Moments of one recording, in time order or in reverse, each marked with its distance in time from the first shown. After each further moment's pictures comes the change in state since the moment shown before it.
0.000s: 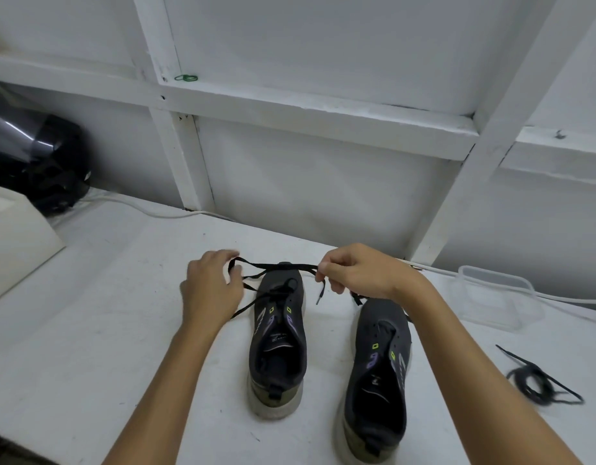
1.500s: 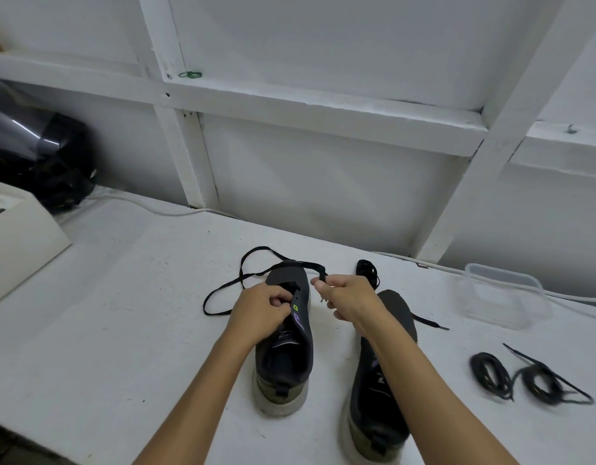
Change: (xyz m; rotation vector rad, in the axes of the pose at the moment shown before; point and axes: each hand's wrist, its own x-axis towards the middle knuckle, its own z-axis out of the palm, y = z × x) left_hand -0.021 0.010 0.044 -0.125 -0.465 -0.055; right_hand 0.025 0.037 0.080 0.629 0.319 0.352
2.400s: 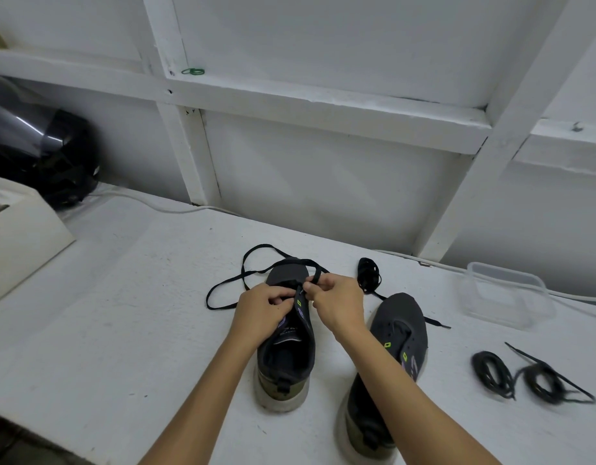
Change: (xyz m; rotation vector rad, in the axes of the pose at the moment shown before) left_hand -0.003 -0.008 0.010 -0.125 0.096 0.054; right_hand 0.003 0.015 0.037 -0.021 0.213 -0.173
